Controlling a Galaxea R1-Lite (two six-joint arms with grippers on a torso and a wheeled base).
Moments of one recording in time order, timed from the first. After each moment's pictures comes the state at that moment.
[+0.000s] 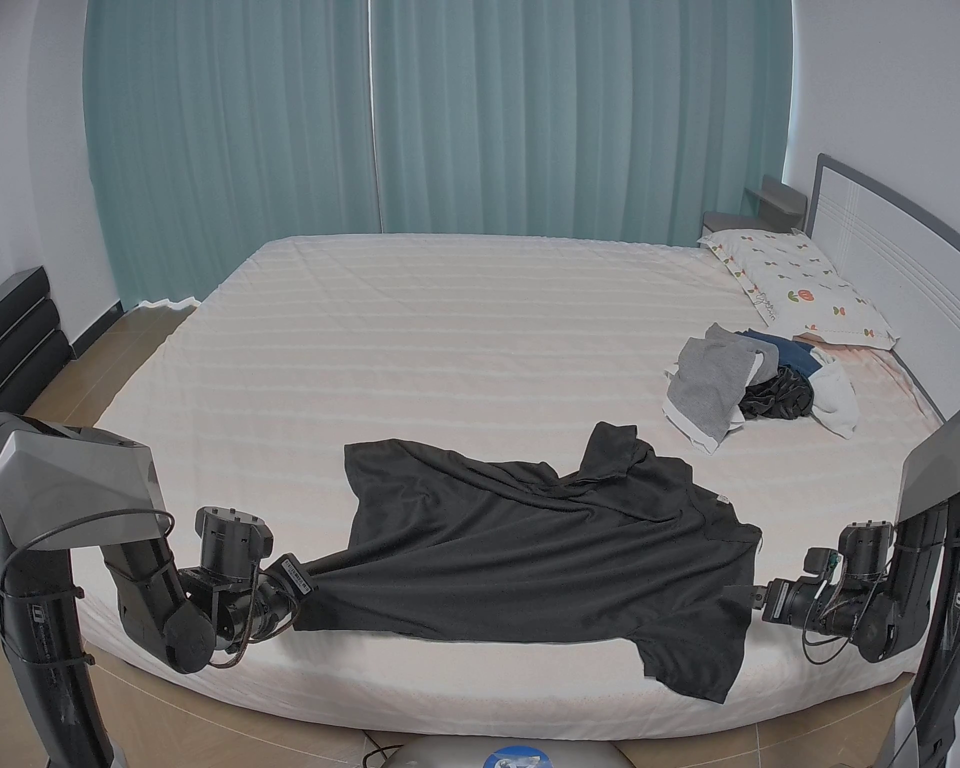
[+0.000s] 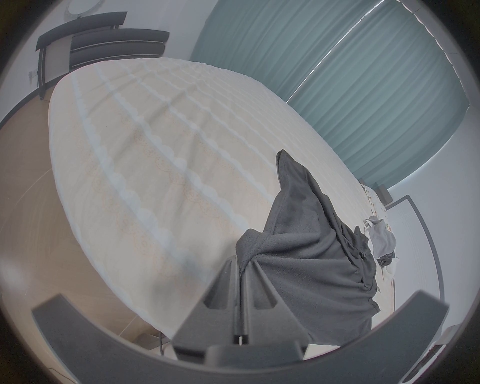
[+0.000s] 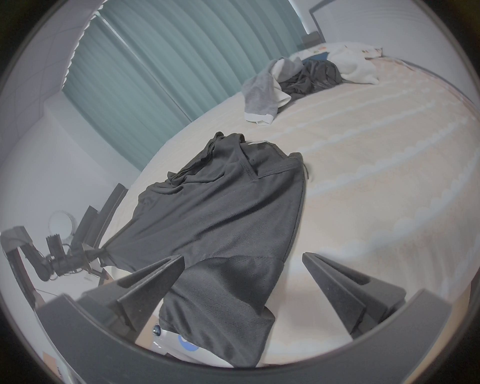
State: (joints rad) left arm -0.24 2.20 -0.42 -1.06 0.11 -0.87; right arm -0.10 2.31 -0.17 -1.45 0.41 0.29
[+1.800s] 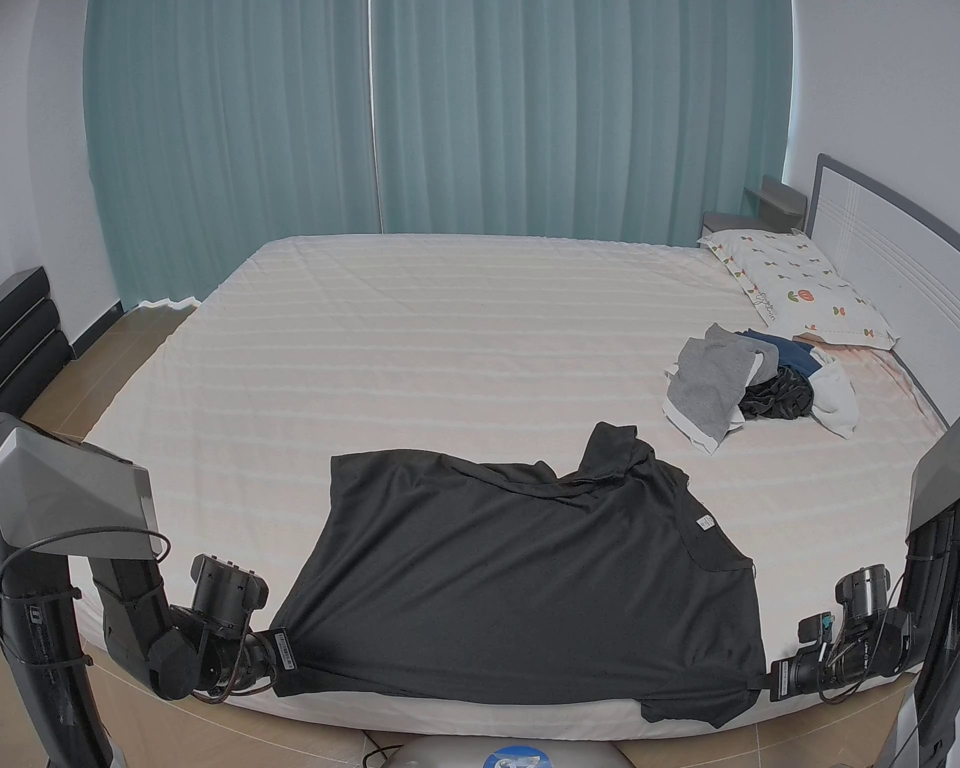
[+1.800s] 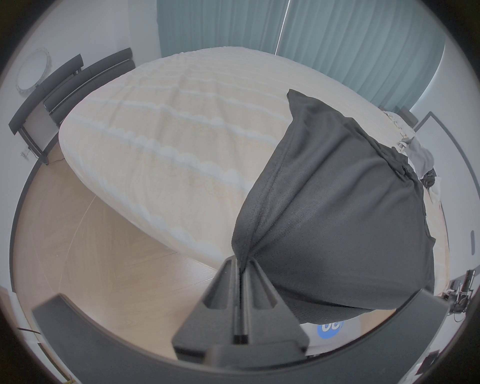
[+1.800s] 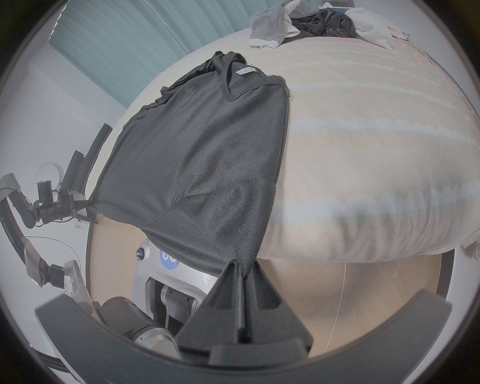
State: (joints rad) left arm -0.24 2.19 -0.27 -0.91 0.17 -0.55; right arm -0.13 2.29 -0.02 -1.13 0.38 -0.04
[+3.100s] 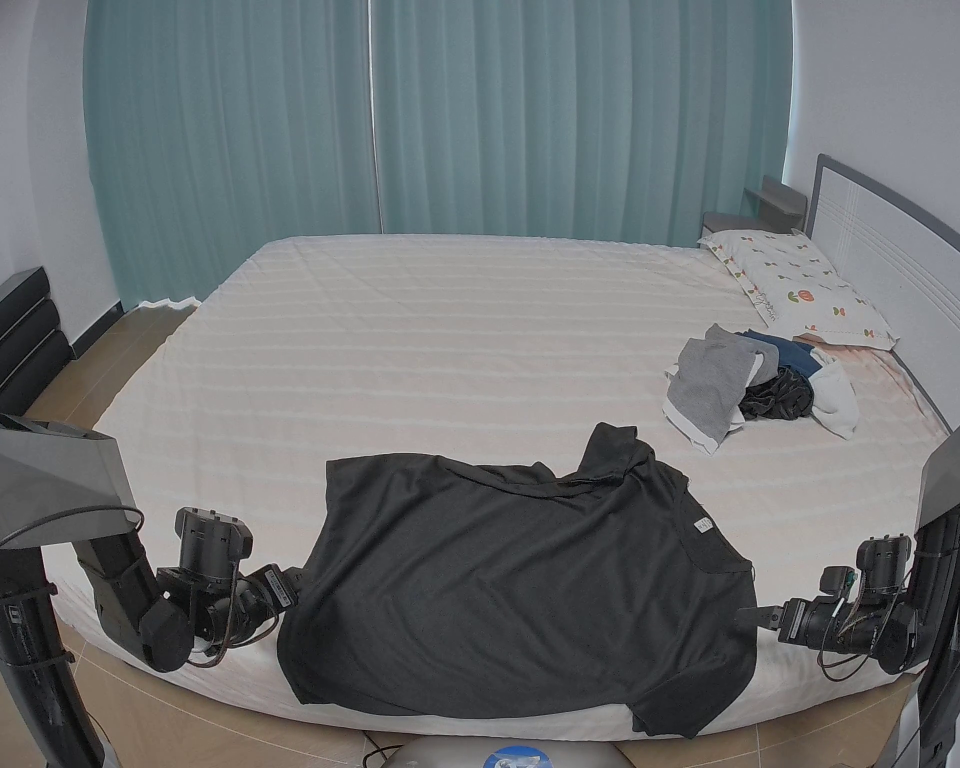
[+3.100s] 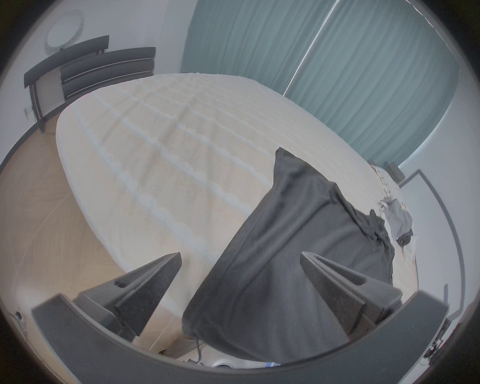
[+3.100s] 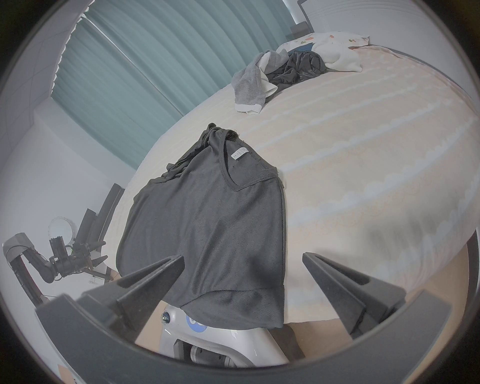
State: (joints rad) left arm -0.21 2.11 -0.37 -0.96 0.14 -0.71; right arm -0.14 2.24 -0.02 -1.44 0.42 0.29
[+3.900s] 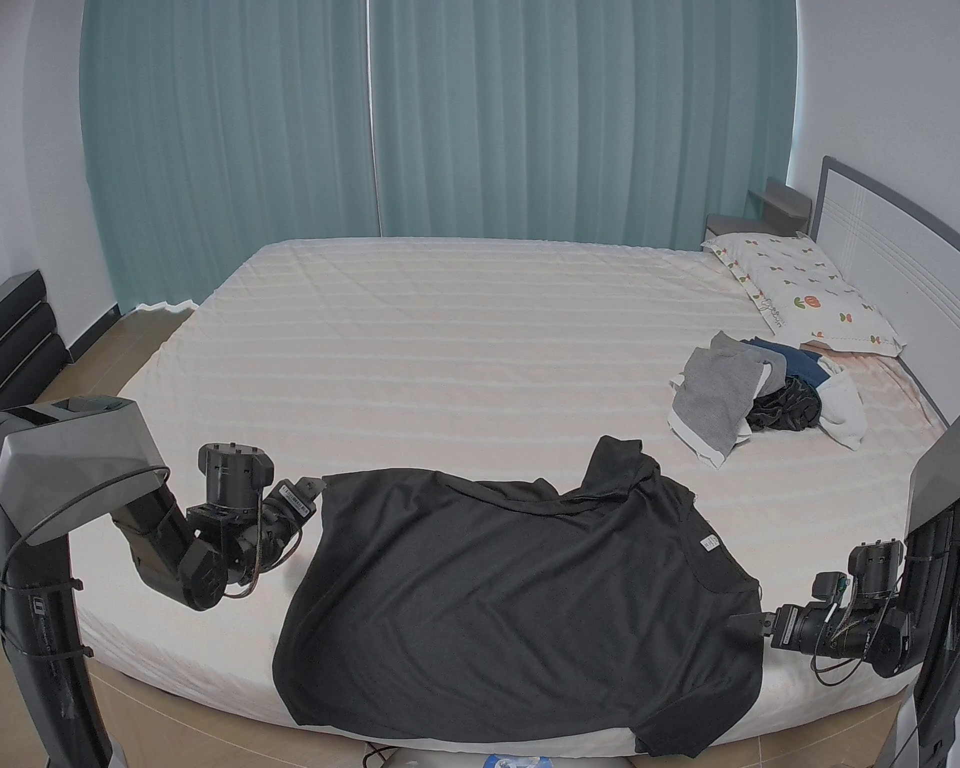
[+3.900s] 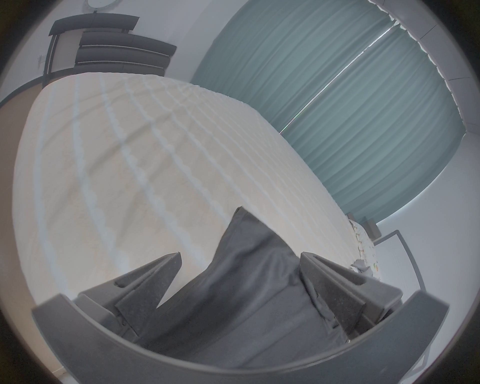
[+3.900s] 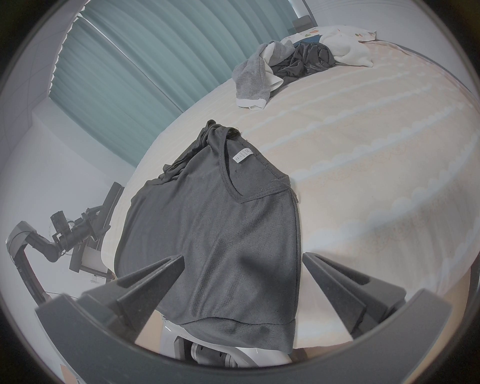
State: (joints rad) left arm -0.19 2.21 -0.71 -0.94 0.14 -0.91; right arm -0.12 2.29 -0.02 -1.47 0.42 0.29
